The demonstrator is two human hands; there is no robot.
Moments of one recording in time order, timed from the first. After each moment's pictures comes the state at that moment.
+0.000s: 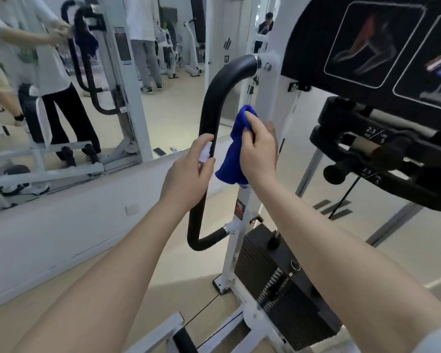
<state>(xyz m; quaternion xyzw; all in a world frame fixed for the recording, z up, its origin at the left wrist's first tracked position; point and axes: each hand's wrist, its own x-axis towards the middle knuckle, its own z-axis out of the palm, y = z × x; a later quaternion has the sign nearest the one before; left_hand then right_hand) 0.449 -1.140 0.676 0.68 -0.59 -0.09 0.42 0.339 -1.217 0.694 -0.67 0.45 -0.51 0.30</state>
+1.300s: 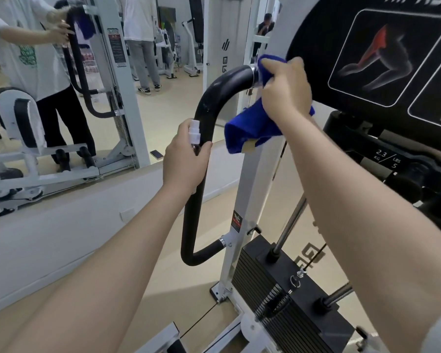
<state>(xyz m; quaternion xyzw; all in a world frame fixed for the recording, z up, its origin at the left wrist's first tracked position) 0.458 -1.220 0.700 0.68 -0.51 -0.08 0.53 0.327 -1.315 0.796 -0.74 0.53 -0.41 0.00</state>
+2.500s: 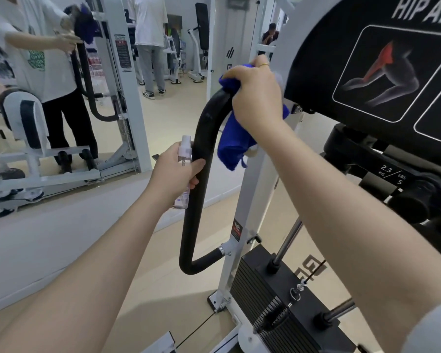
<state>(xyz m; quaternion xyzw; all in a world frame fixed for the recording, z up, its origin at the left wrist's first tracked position) 0.483 -1.216 0.697 0.66 -0.46 -0.27 0.53 0.361 -1.304 0.801 -0.81 0.41 -0.40 -0.06</state>
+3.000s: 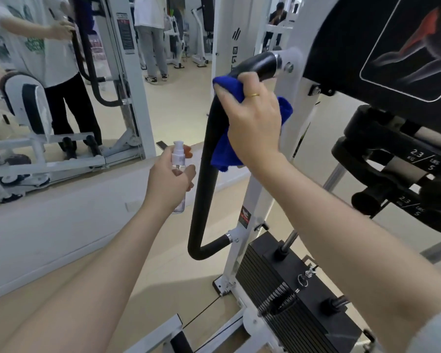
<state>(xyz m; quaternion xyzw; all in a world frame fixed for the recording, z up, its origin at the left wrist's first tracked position) 0.498 -1.190 0.655 0.66 -0.43 -0.22 0.57 0.382 -1.269 0.741 -0.78 0.34 -0.52 -0.09</state>
